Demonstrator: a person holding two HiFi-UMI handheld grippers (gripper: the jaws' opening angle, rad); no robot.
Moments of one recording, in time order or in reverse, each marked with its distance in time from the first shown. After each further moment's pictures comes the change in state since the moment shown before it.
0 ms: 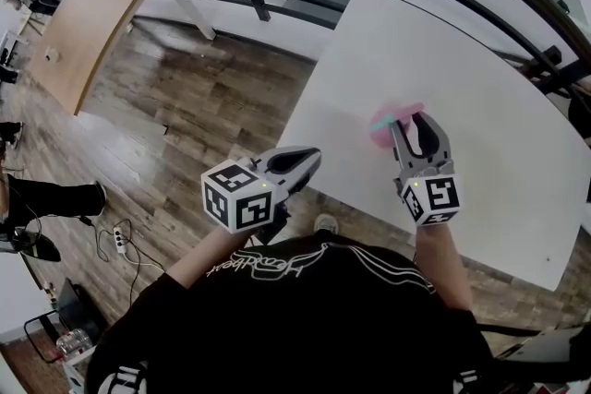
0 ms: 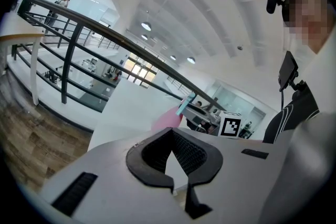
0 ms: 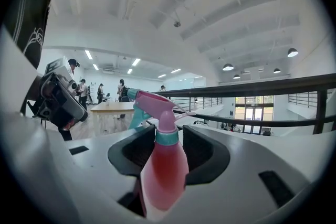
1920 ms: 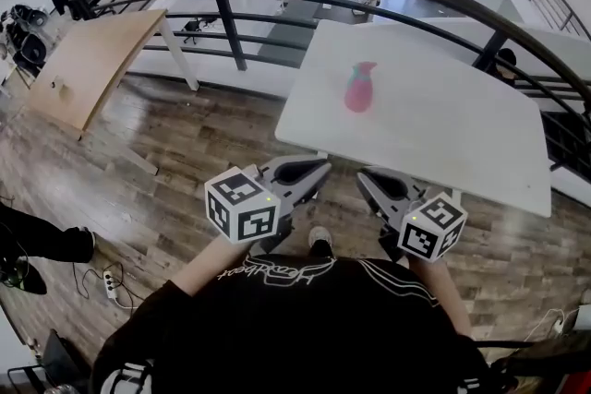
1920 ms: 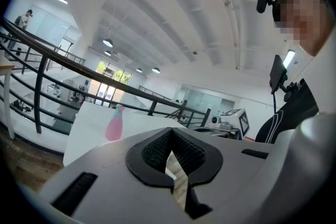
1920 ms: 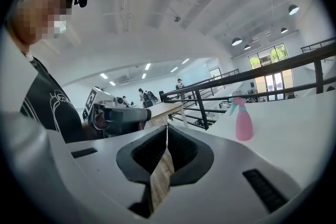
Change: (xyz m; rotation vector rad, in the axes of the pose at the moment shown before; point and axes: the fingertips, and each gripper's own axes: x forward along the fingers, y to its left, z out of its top) left arm -0.180 -0.222 -0.065 0.292 -0.126 -0.277; right arm -0.258 0.262 0.090 0.278 0.096 0.257
